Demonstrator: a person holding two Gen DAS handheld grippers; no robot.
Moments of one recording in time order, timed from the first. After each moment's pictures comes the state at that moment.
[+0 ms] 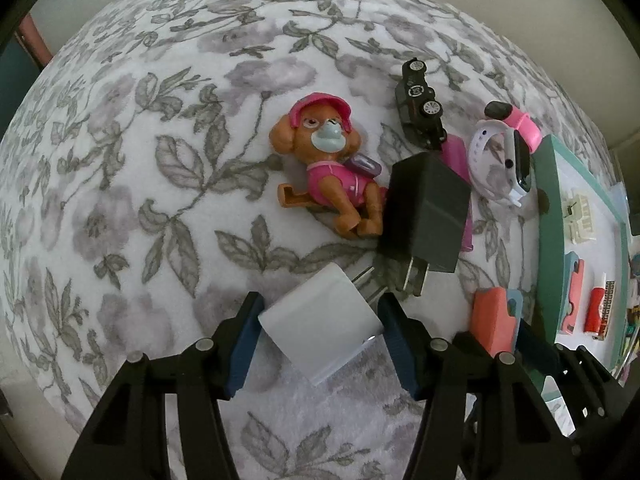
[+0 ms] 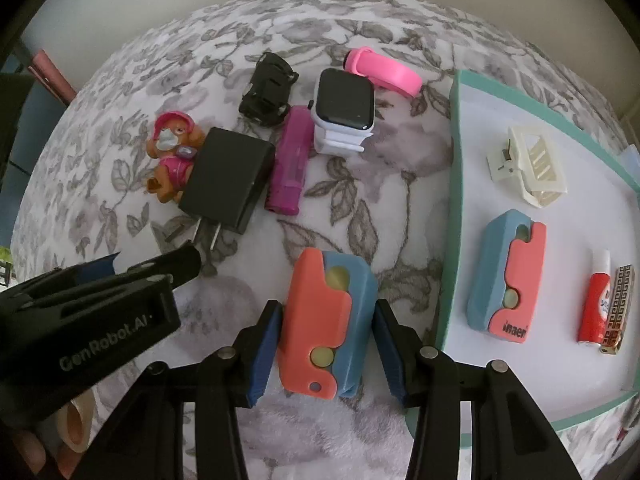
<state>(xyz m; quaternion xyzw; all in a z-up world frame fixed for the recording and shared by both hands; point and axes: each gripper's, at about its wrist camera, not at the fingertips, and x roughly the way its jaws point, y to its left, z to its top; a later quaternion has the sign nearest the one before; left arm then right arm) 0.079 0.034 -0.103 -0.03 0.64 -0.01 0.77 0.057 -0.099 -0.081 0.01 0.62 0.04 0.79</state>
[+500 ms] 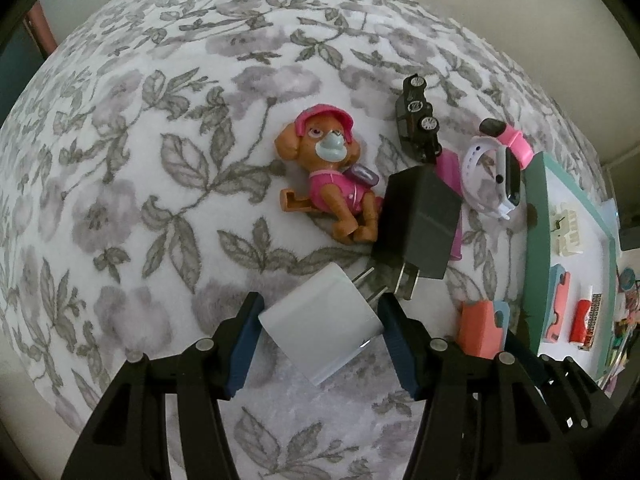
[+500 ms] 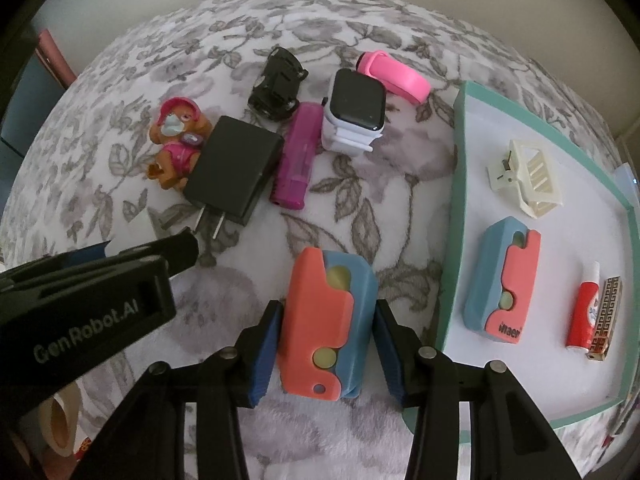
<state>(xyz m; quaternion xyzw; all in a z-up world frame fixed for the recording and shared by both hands) 0.069 0.027 -0.084 -0.06 0.63 -0.01 0.78 0.052 -0.085 -0.084 -0.03 0.61 0.04 0.79</state>
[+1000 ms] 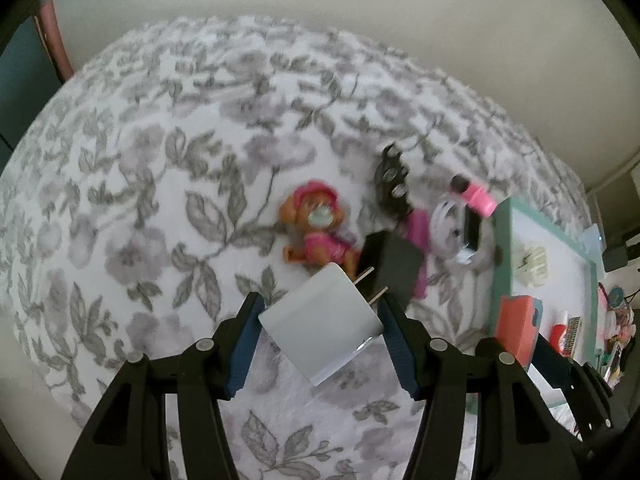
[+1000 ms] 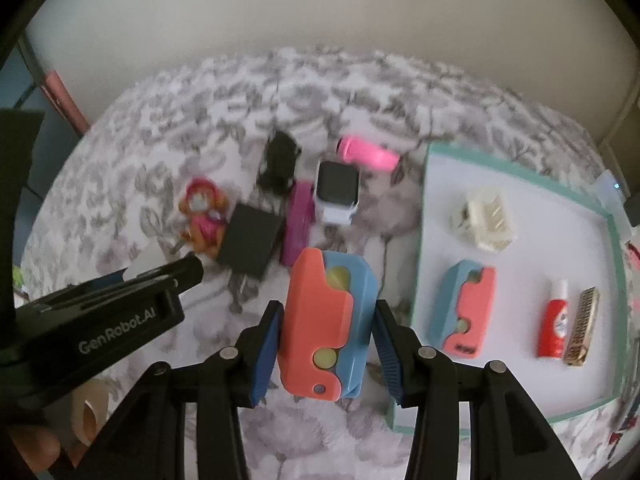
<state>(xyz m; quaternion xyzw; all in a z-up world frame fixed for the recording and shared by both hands) 0.067 0.024 -0.025 -0.07 0.57 0.00 0.82 0.050 -0.107 -0.017 0.02 0.54 0.03 0.84</state>
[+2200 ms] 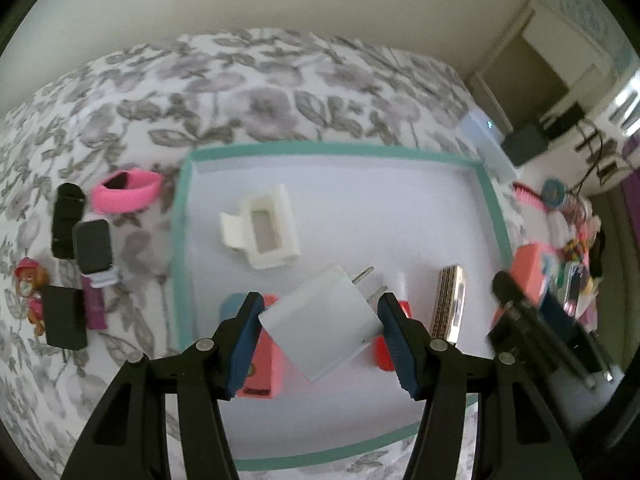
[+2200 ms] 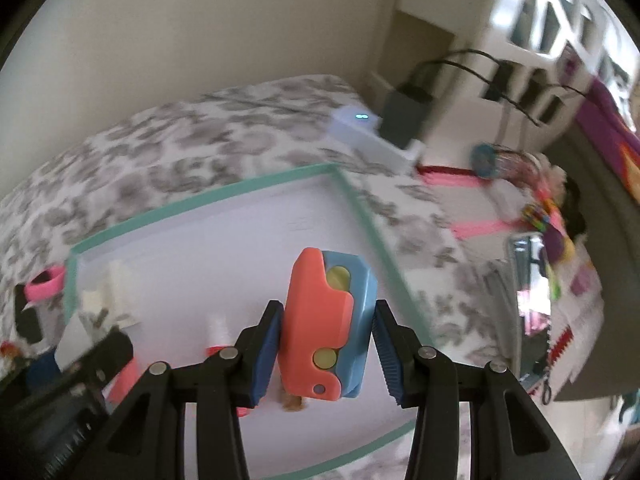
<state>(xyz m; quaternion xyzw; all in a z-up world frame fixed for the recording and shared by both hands) 0.071 -0.229 -0.051 0.04 0.60 -0.19 0.78 0.027 -0.342 -0.012 0.09 0.51 -0.31 0.80</state>
